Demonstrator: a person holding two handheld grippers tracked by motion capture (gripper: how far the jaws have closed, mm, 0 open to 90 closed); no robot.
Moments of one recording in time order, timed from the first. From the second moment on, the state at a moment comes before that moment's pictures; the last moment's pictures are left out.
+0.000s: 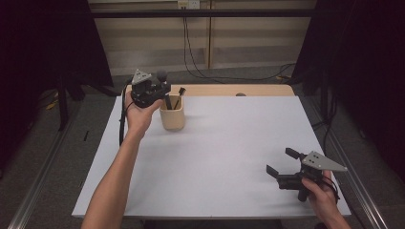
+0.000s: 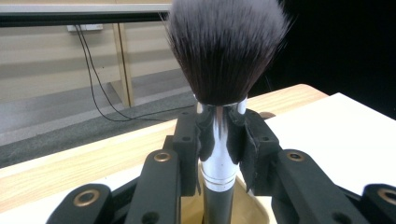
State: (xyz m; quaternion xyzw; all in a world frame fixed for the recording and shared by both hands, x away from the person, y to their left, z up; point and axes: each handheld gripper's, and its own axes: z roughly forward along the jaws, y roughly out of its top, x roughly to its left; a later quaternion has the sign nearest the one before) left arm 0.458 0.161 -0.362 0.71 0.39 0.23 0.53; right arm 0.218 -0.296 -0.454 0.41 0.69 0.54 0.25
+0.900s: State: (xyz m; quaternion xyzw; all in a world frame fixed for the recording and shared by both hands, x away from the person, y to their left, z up) left arm 0.458 0.160 -0.386 0.73 0.39 0.22 0.51; right arm 0.218 -0.295 -0.455 0.41 0.69 0.54 0.25
